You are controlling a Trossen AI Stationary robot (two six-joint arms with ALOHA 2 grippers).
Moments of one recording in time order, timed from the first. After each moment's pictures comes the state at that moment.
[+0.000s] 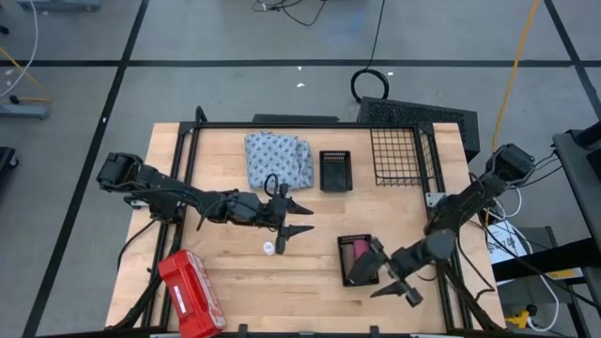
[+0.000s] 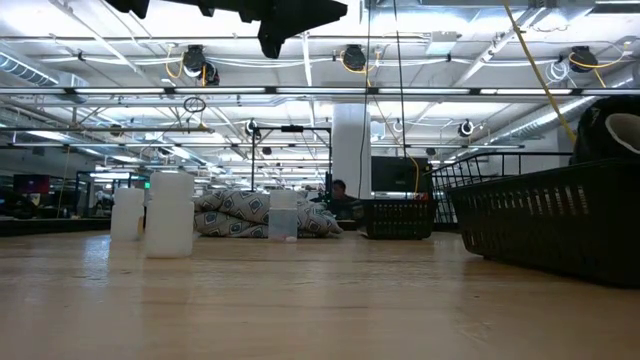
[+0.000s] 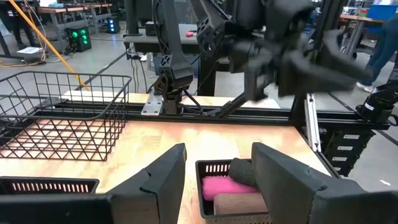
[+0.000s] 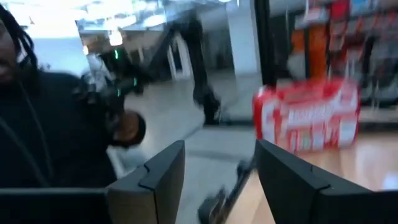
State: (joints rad) left arm -0.22 1.52 0.87 0.54 -0.16 -0.08; right arm 0.78 1.29 0.45 0.96 0.23 0.19
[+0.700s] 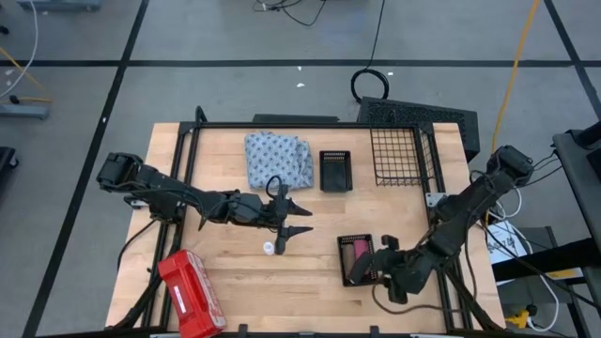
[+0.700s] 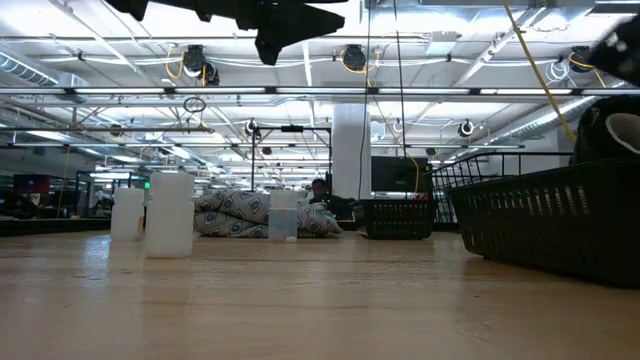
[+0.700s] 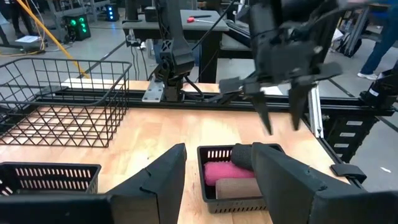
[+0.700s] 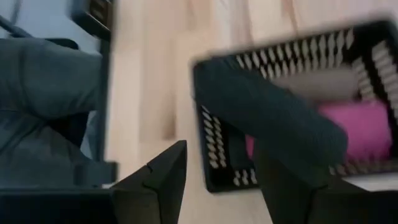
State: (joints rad) left arm -0.22 1.52 0.86 0.49 -0.16 -0.09; right arm 0.80 1.32 0.83 -0.45 0.25 0.85
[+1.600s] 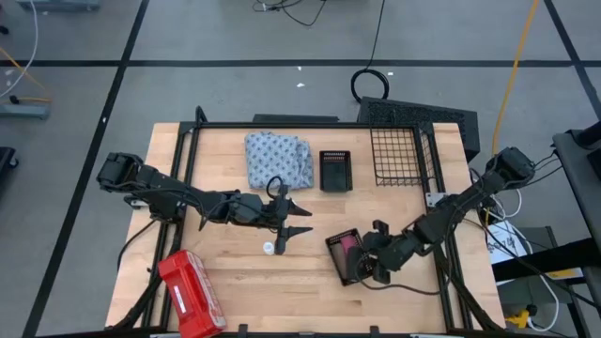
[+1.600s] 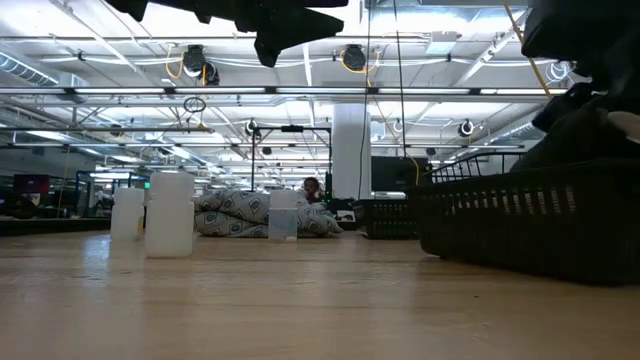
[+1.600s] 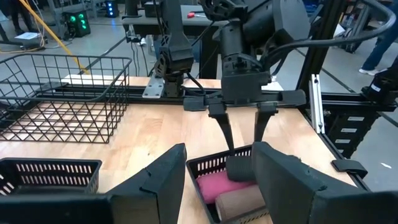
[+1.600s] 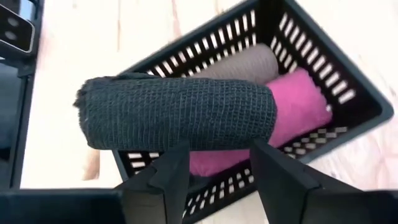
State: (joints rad) left arm -0.22 1.52 0.86 0.47 -0.16 -0.09; right arm 0.61 1.32 0.66 -0.26 0.24 0.73
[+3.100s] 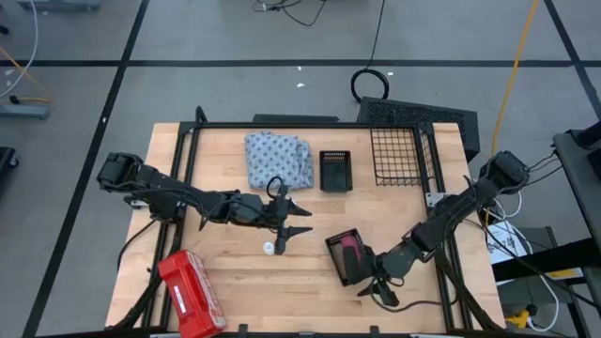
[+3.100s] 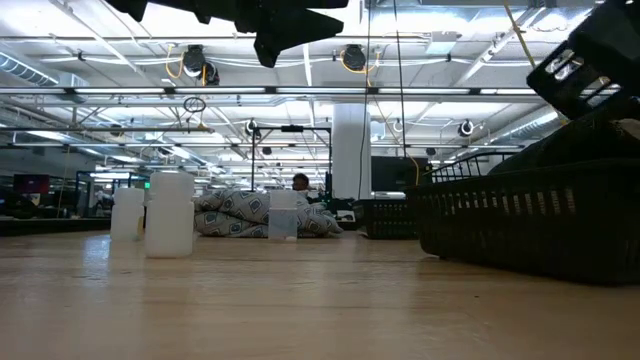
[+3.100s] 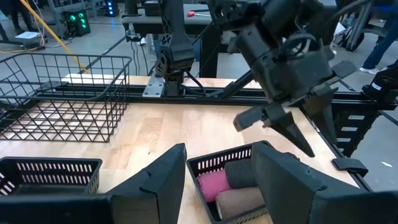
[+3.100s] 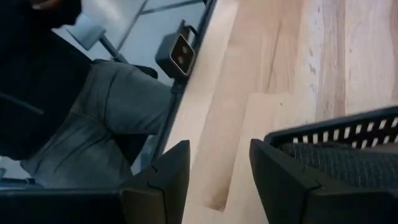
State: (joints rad) left arm -0.22 1.52 0.86 0.46 -0.16 -0.09; right arm 0.67 1.42 0.66 0.19 0.00 0.56
